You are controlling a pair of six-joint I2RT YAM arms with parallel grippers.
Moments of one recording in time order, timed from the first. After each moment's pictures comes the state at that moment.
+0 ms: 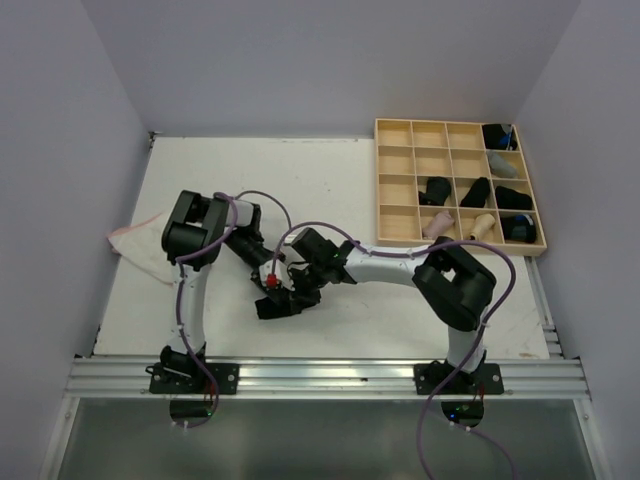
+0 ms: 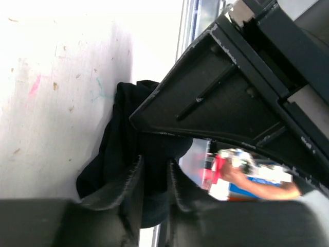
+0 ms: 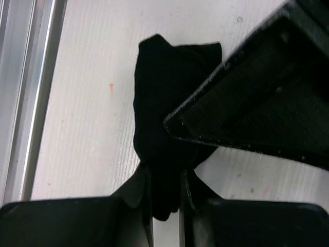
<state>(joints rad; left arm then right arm) -0.27 2.31 1.35 -1.50 1.06 1.11 0.96 1.89 1.16 -0.28 -0.58 -0.60</state>
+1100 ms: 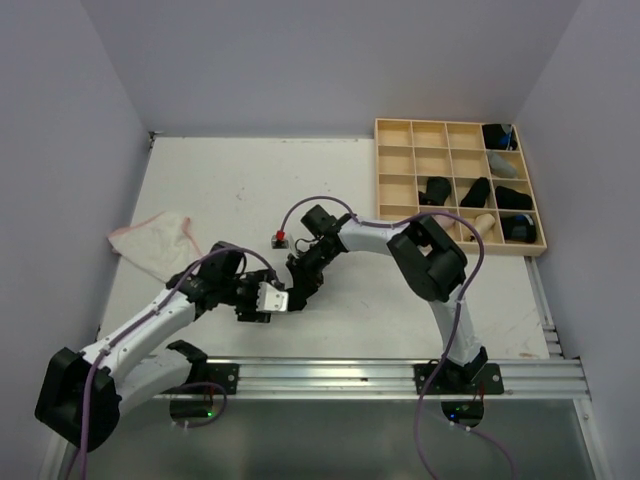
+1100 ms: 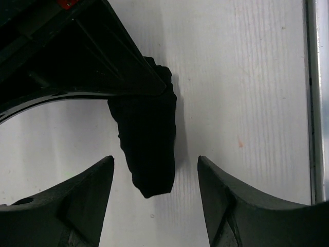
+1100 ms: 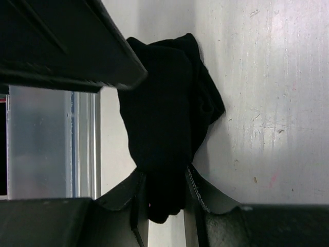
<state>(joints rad) -0.47 0.97 0.53 -0.57 0.60 1.08 0.77 2.16 1.41 -0.51 -0.98 -0.31</state>
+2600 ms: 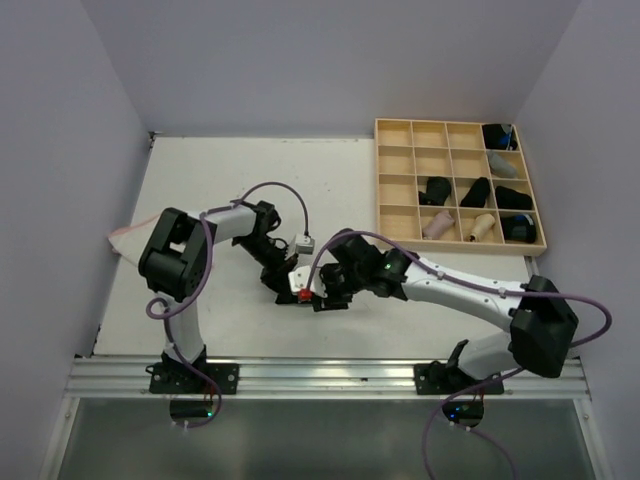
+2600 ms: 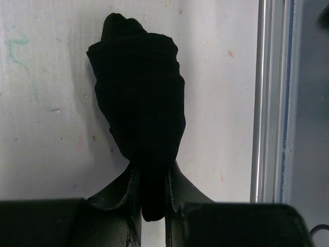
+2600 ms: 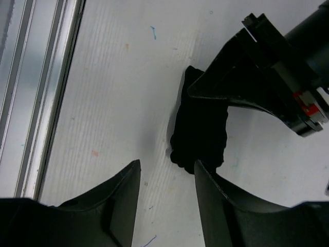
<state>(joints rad) -0.40 1.95 1.15 -0.96 0.86 1.02 0.94 1.38 0.97 -0.43 -0.41 -0.73</state>
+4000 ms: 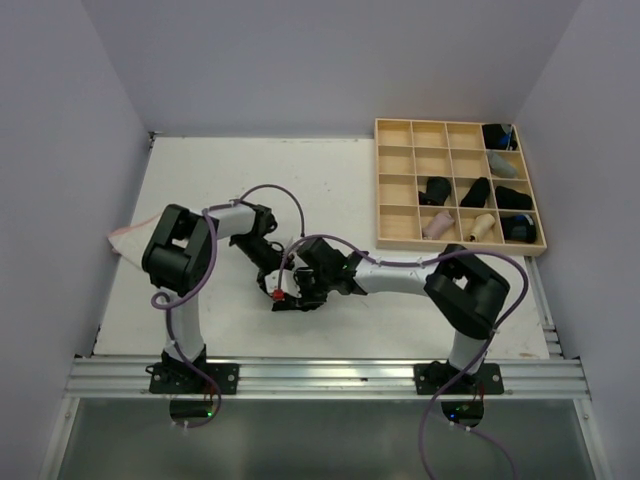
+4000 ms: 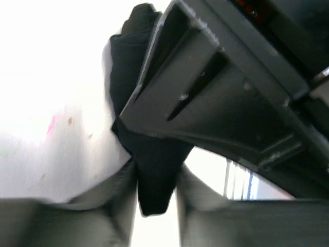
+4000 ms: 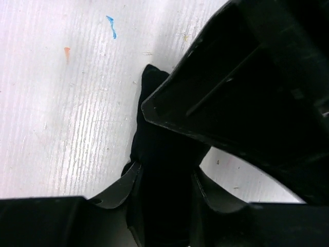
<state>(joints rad) -0.38 2.00 1.18 -1.06 0.88 0.99 0.99 1.81 1.03 -0.15 -0.37 -0.73</state>
